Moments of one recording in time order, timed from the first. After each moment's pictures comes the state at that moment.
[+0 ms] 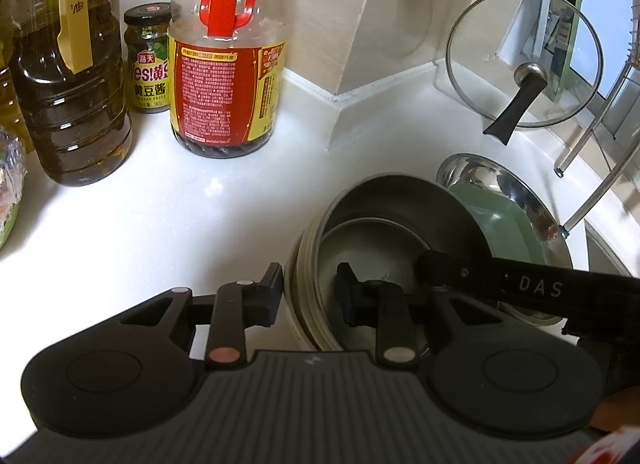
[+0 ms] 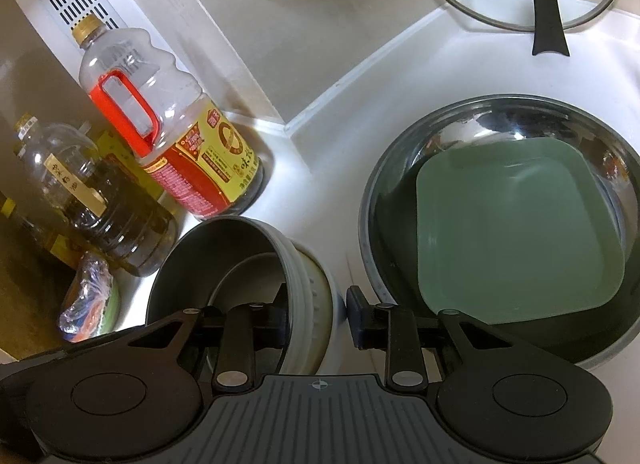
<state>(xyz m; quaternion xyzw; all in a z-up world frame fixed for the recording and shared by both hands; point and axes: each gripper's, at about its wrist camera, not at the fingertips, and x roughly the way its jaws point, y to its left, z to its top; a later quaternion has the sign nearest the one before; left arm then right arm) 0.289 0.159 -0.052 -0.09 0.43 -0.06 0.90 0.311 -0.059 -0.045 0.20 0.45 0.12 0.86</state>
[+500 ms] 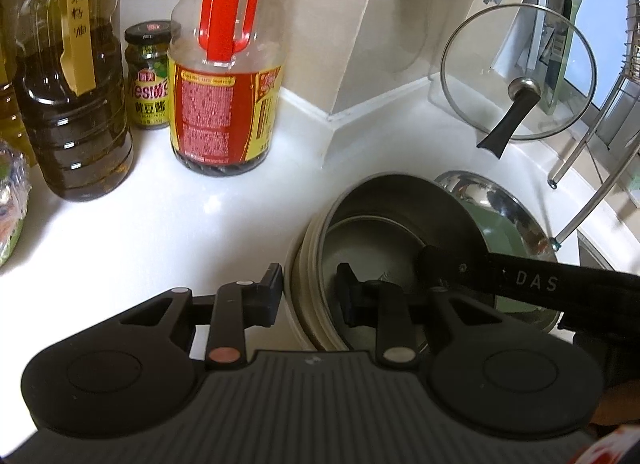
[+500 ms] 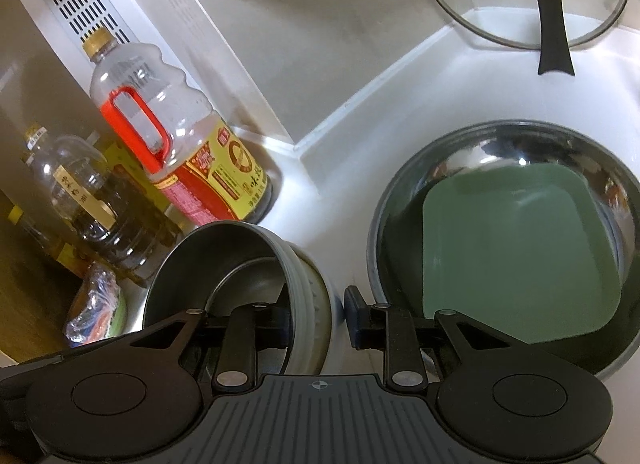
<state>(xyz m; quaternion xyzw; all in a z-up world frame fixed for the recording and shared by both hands) 0.288 0.159 -0.036 -0.10 0.41 -0.06 0.91 0.314 -0.060 -0.032 0.20 0.43 0.13 0.87</state>
